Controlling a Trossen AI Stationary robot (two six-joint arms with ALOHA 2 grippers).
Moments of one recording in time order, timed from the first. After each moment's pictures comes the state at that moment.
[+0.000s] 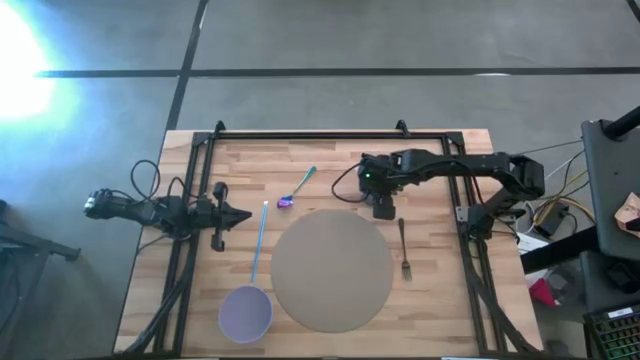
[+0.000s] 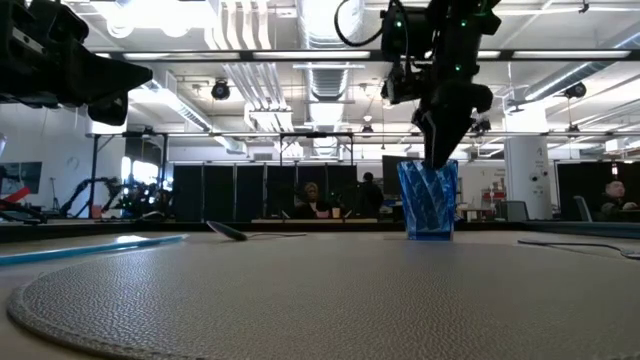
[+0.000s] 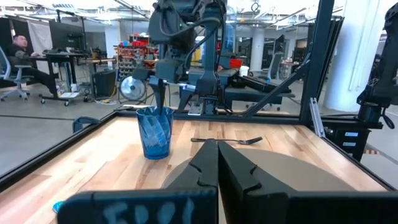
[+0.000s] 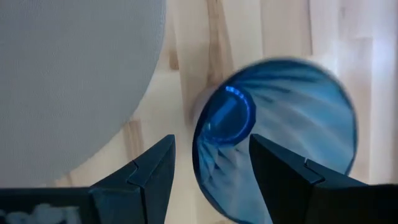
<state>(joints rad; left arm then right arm) -0.23 0.01 0.01 0.05 -0.28 -0.02 -0.24 1.57 1.17 -0.92 0.08 -0.13</state>
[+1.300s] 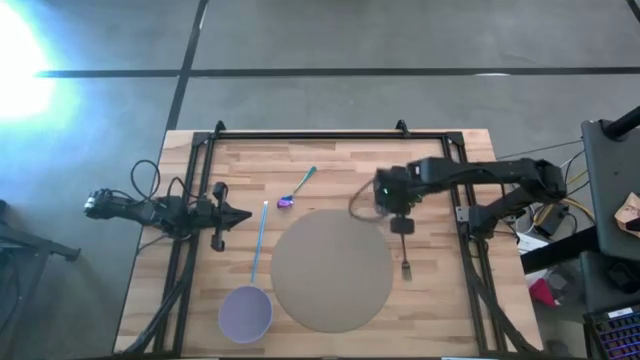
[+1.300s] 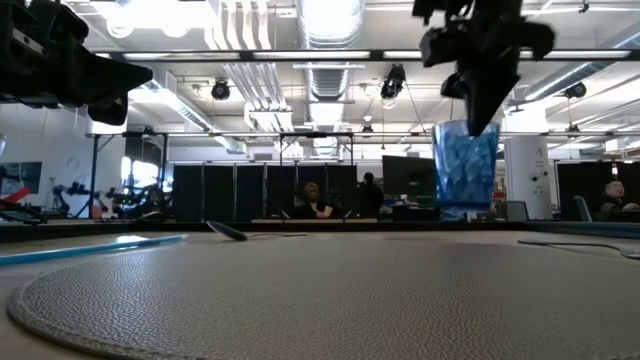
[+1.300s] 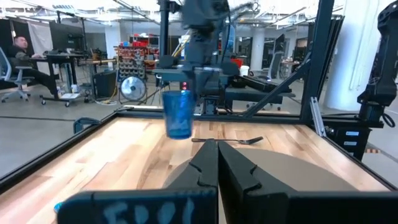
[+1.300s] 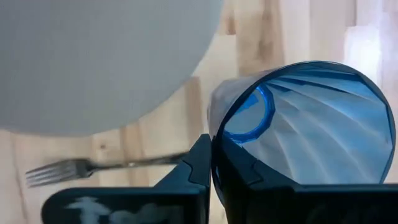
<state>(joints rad) -0.23 0.01 0.01 0.05 -0.28 -0.02 -0.07 1.41 1.17 -1.11 0.04 0.01</state>
